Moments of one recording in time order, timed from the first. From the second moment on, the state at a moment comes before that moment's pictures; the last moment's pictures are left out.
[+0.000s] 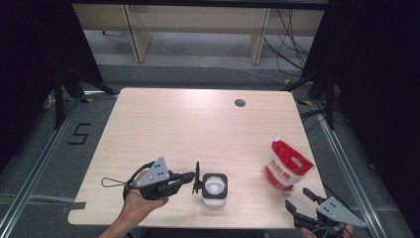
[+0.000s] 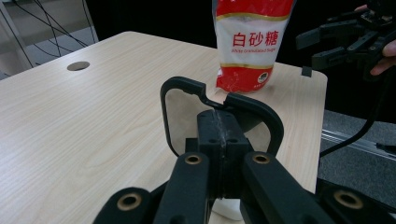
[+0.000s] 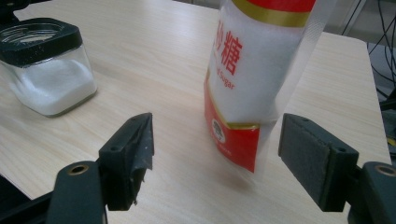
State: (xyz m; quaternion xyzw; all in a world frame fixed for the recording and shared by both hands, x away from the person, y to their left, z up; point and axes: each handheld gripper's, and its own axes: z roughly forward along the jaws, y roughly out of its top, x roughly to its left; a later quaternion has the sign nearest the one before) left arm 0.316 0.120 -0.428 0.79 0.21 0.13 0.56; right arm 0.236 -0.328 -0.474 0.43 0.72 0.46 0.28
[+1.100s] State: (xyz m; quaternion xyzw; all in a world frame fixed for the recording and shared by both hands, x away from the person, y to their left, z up) left arm 0.324 0.072 -0.439 0.82 0.18 0.10 0.54; right arm 0.237 -0.327 -0.474 0.42 0.73 0.46 0.28
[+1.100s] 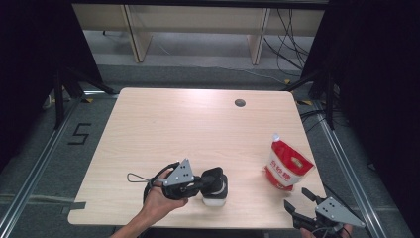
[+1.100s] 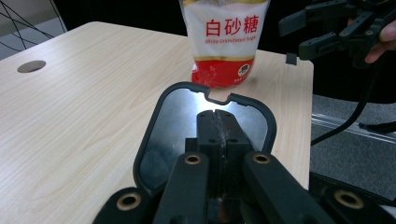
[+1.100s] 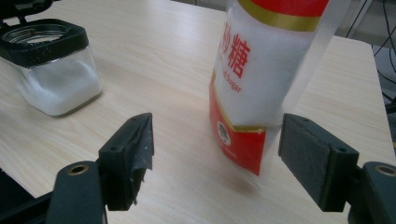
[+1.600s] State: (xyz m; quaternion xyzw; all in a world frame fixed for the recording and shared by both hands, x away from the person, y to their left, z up) left arm 0.327 0.064 -0.453 0.84 0.17 0.09 0.51; right arm 0.237 -0.325 -0.474 0.41 0.73 0.46 0.29
